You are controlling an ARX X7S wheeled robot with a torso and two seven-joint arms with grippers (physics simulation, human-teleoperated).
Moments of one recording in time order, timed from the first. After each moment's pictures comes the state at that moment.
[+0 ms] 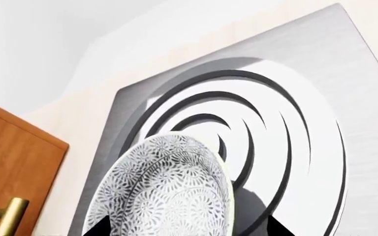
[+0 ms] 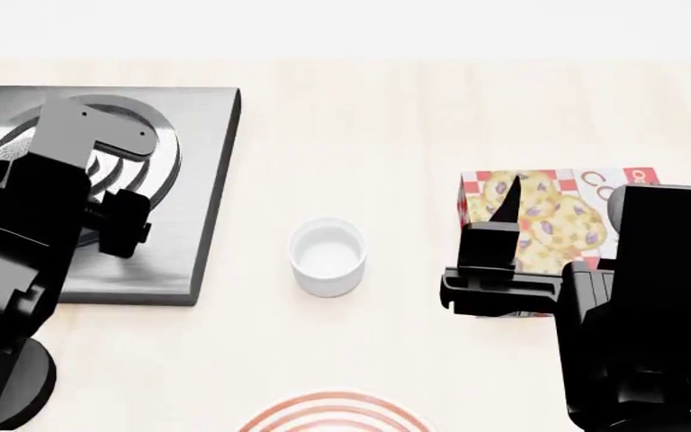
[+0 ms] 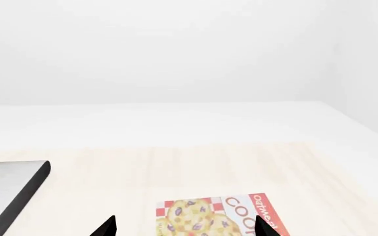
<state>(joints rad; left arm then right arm) -1.33 -0.09 0.64 -1.20 -0.27 -0.57 -0.26 0.61 0.34 0.12 -0.70 0.70 1.23 0.46</state>
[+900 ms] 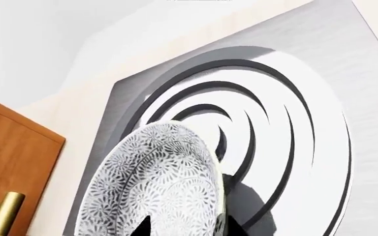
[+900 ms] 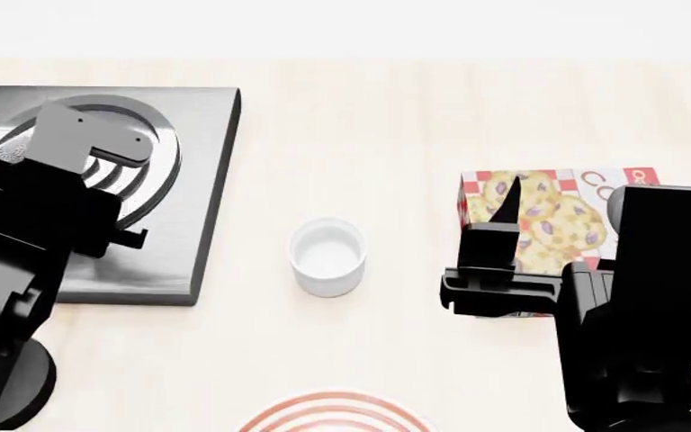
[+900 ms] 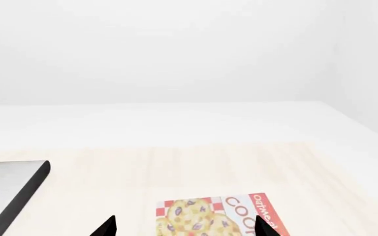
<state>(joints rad) -1.33 -0.10 0.65 -1.23 -0.28 -0.56 -0.25 0.61 0.36 0.11 -0.69 0.72 1.21 0.48</state>
